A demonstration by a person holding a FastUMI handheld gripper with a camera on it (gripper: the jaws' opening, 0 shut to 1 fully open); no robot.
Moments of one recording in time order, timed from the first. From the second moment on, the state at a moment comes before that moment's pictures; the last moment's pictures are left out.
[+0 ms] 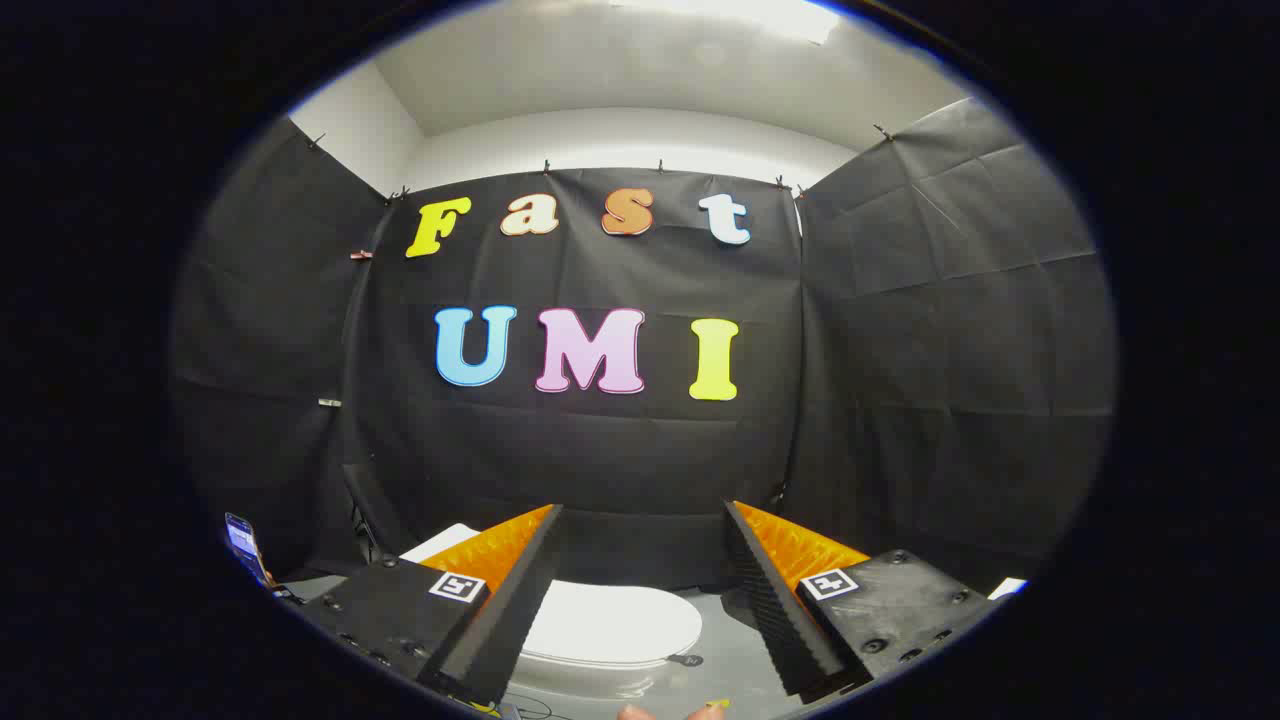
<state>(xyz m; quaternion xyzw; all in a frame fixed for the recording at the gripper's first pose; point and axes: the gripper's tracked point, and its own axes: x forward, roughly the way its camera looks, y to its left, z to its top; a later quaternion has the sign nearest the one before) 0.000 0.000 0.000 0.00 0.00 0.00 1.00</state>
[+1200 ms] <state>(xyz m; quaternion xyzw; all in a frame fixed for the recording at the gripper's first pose) -0.001 0.002 0.000 0.00 -0.01 0.00 1.00</state>
